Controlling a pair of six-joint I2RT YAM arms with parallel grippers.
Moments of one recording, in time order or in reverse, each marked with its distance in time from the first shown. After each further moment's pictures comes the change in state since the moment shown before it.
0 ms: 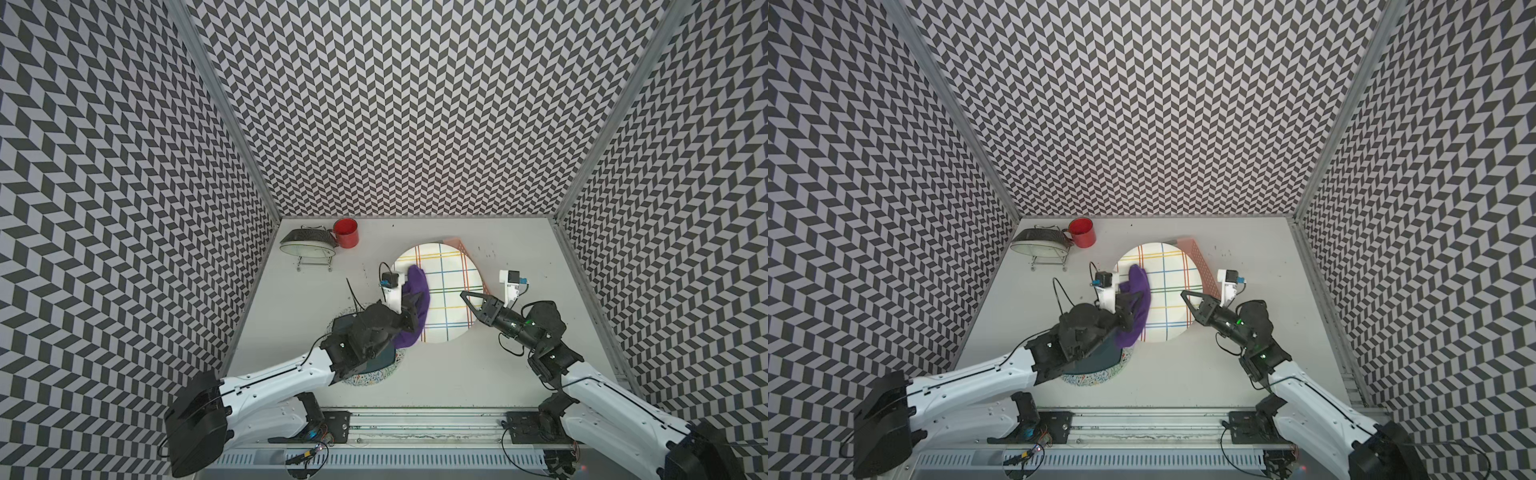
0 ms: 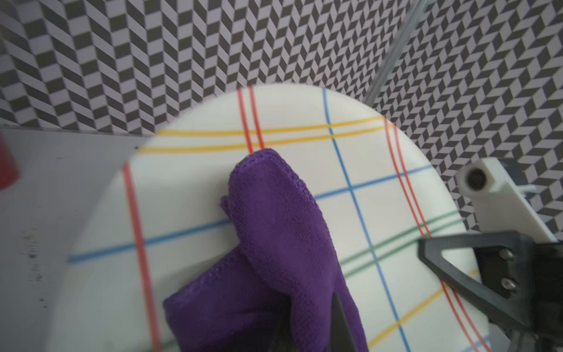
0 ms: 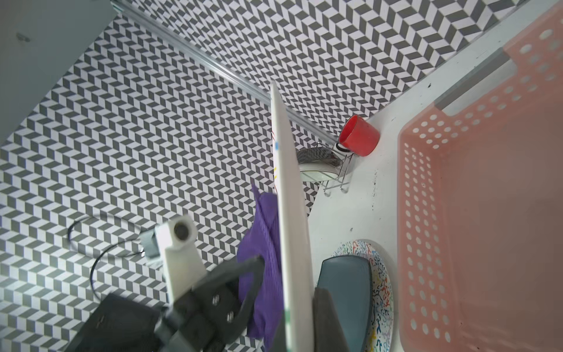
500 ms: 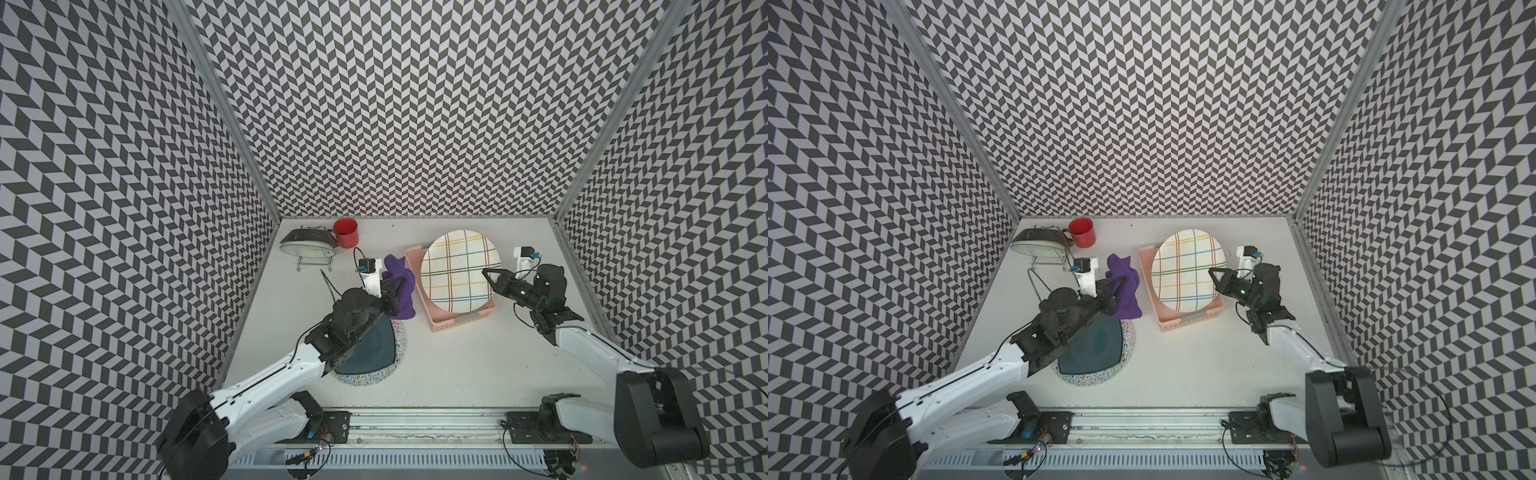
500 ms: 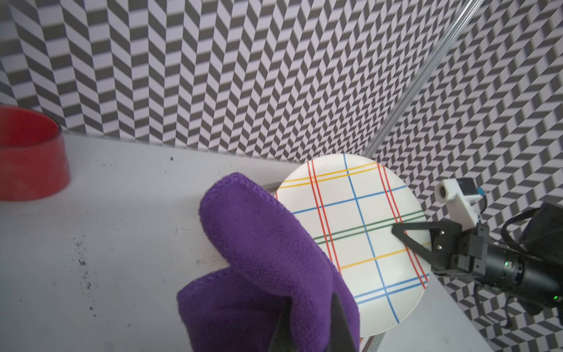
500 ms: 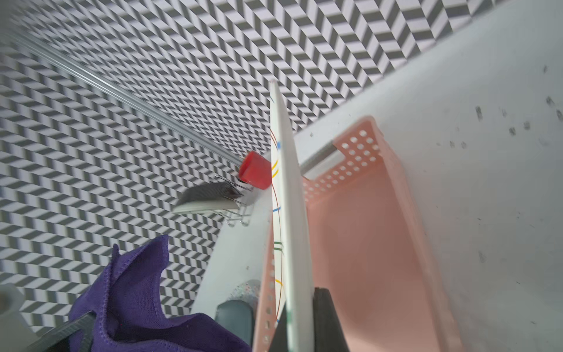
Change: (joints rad) left arm 0.315 -0.142 0.015 -0.064 0.182 -0.002; right arm -0.359 0.295 0.222 -0.174 -0.150 -0.328
